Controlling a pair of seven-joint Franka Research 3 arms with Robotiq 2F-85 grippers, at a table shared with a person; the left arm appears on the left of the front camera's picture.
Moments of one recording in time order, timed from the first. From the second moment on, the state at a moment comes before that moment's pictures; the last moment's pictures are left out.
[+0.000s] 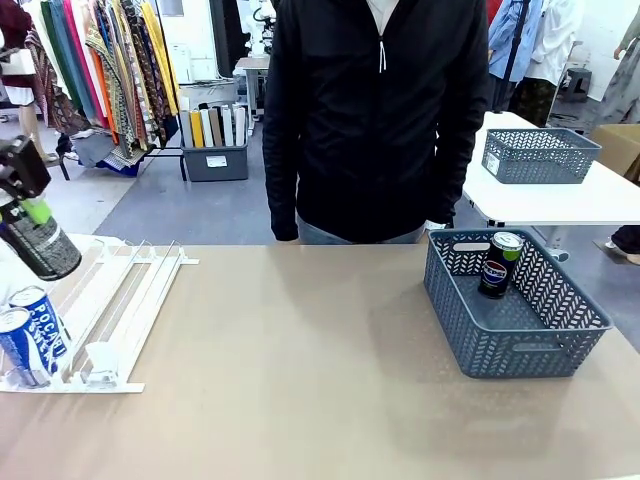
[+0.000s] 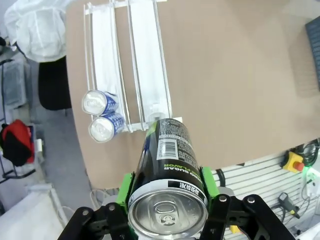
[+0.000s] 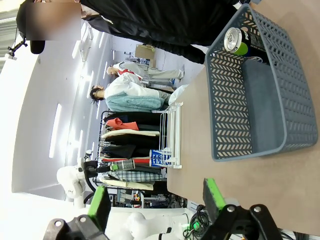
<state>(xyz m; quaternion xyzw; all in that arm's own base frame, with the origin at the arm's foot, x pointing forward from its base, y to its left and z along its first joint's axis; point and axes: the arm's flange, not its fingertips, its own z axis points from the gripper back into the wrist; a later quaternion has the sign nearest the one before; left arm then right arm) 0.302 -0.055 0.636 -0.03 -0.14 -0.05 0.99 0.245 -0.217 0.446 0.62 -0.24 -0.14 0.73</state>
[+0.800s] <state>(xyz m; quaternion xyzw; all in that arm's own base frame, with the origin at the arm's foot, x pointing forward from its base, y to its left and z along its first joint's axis) 0.353 -0.252 0.551 -0.02 -0.13 -0.19 0.97 0.245 -0.217 0.447 0.62 -0.24 -0.14 0.73</state>
